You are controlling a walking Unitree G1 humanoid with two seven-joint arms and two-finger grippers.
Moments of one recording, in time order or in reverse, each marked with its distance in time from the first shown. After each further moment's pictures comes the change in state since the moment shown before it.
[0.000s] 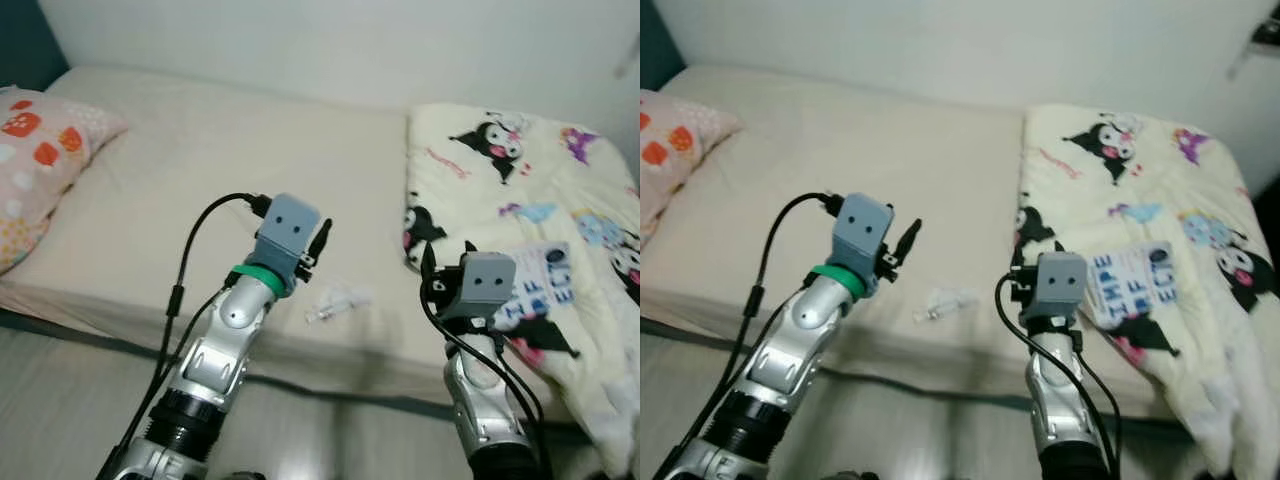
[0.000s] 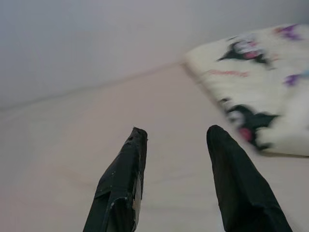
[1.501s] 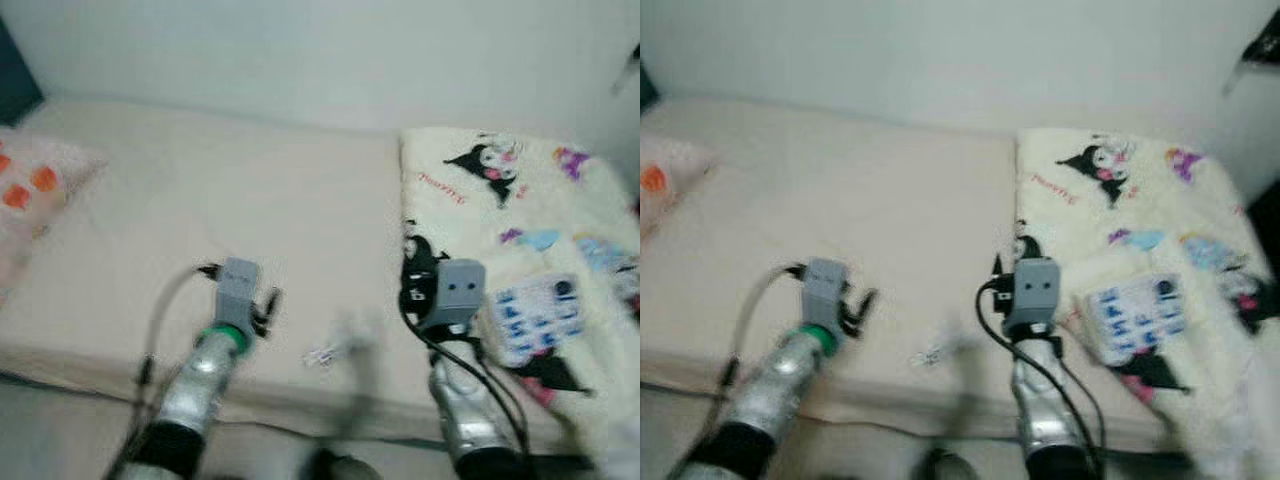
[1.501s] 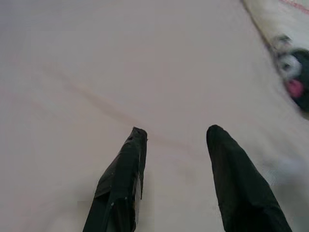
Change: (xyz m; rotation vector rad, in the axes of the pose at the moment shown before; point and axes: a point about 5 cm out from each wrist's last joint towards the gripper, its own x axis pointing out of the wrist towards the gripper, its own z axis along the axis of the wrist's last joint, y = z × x) left arm -0.039 0.019 -0.101 -0.198 0.326 0.182; right arm -0.008 0.002 -0.021 -0.025 0.117 0.019
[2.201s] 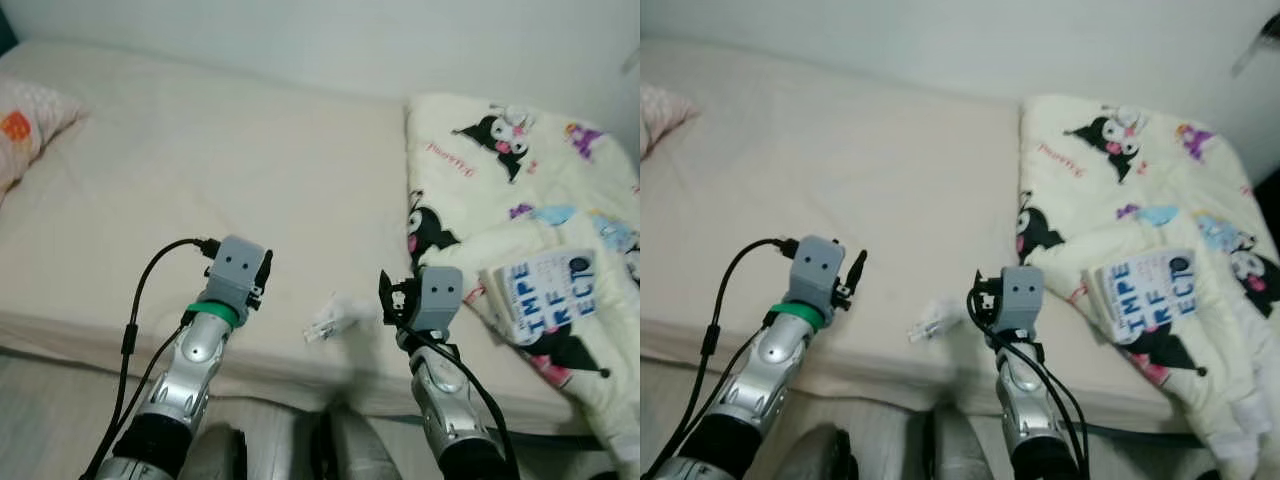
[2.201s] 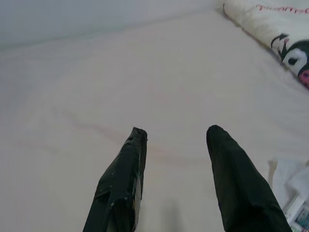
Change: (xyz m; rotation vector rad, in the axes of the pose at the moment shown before) left arm 0.000 -0.010 0.038 0.201 -0.241 -0.024; right arm -0.001 0.013 -0.024 0.114 0.138 0.062
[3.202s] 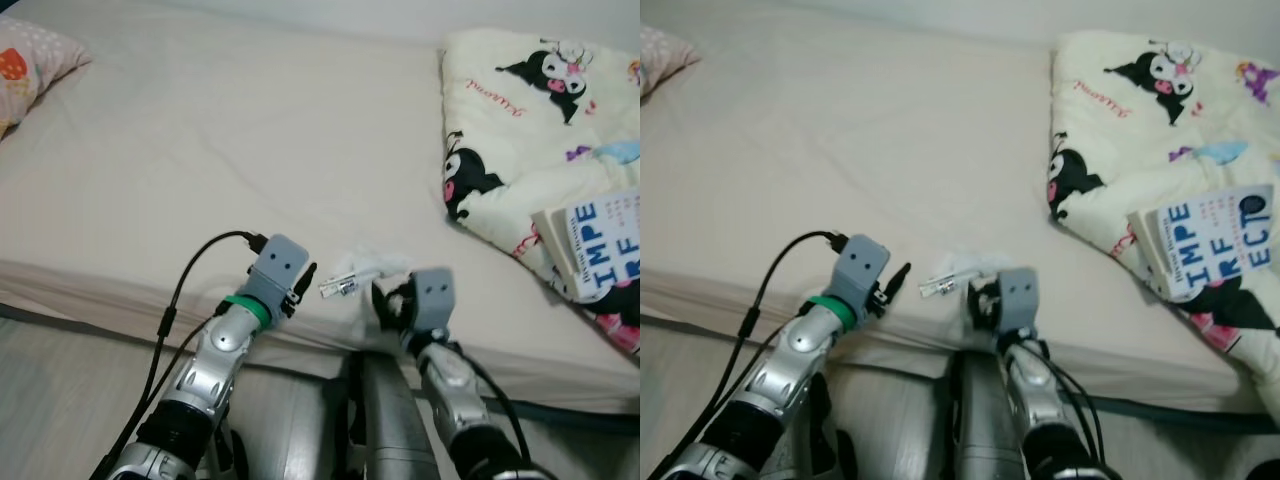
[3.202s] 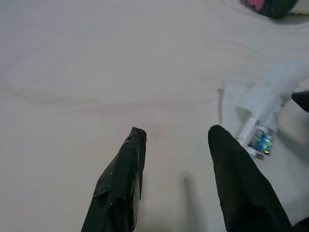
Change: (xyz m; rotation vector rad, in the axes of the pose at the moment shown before) left arm 0.009 -0.028 0.022 0.014 0.015 -0.232; right arm 0.017 -0.011 -0.001 0.073 0.055 0.055
